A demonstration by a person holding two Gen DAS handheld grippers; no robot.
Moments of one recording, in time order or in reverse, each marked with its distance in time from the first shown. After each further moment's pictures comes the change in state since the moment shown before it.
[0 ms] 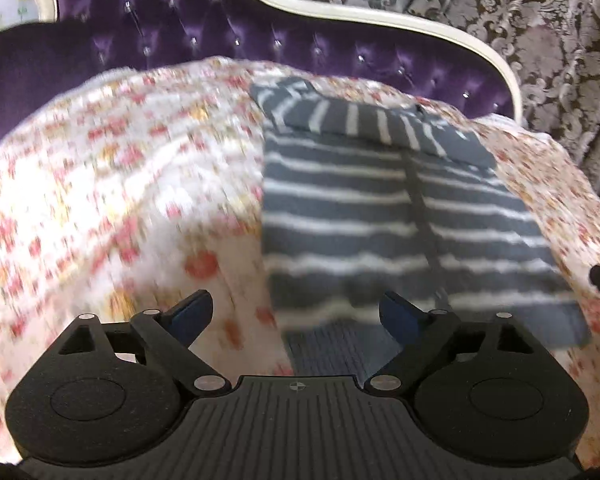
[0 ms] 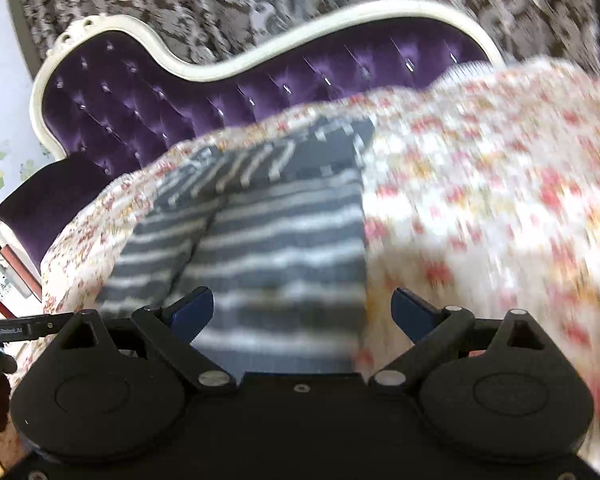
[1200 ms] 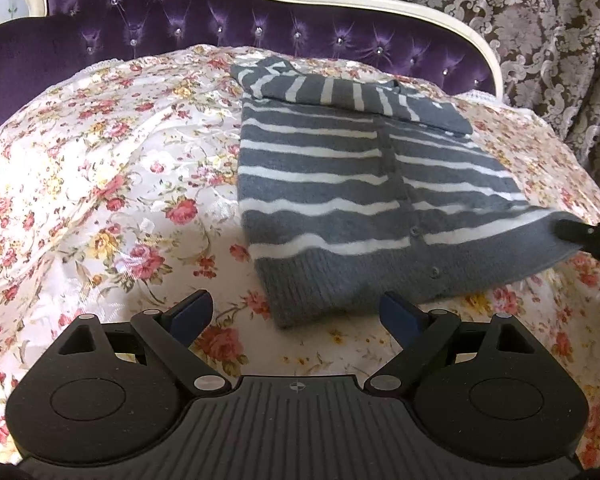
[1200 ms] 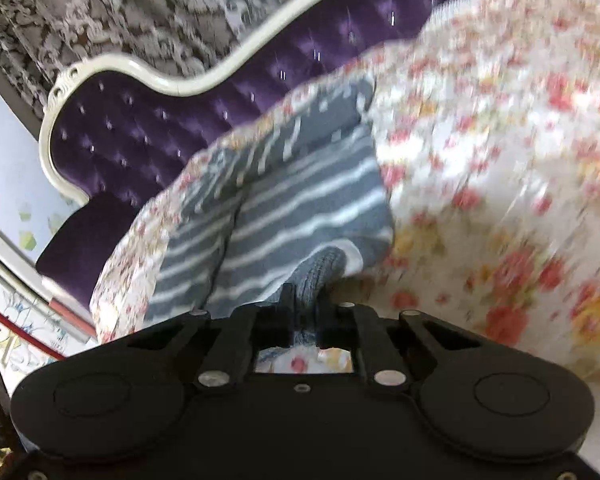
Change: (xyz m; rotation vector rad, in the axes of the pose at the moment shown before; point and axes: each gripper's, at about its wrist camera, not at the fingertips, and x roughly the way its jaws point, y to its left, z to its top) left arm -0.013 -0.018 -0.031 0.029 0.007 -0.006; right arm 0.002 -0.011 -0.010 0.198 -0.017 0.123
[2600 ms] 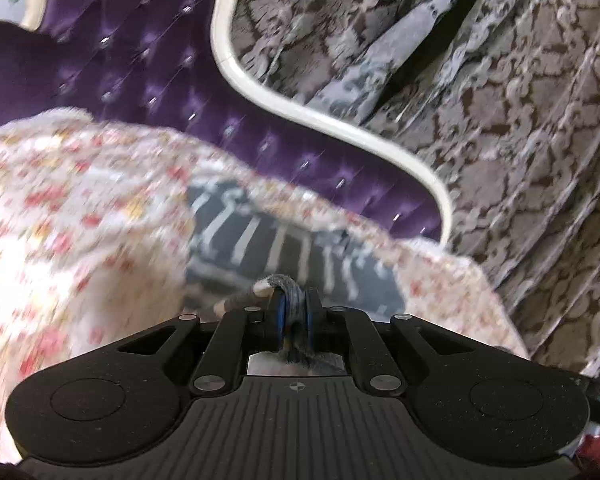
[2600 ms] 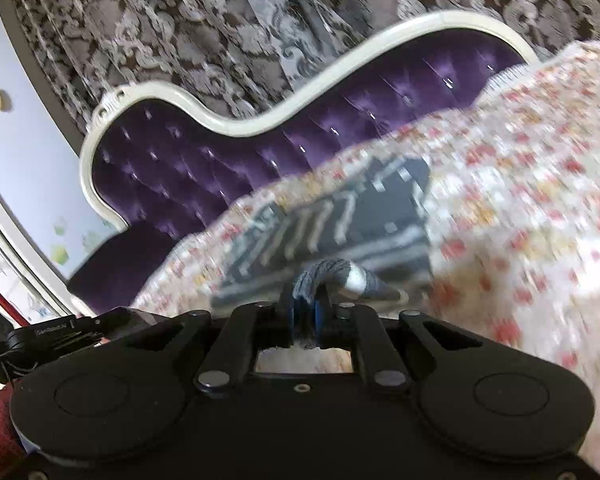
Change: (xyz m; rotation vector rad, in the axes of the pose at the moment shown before) left arm -0.018 0.023 0.121 -0.232 -0.253 -0.263; right arm 0.003 0.033 0.080 -0.090 -0.097 0.141
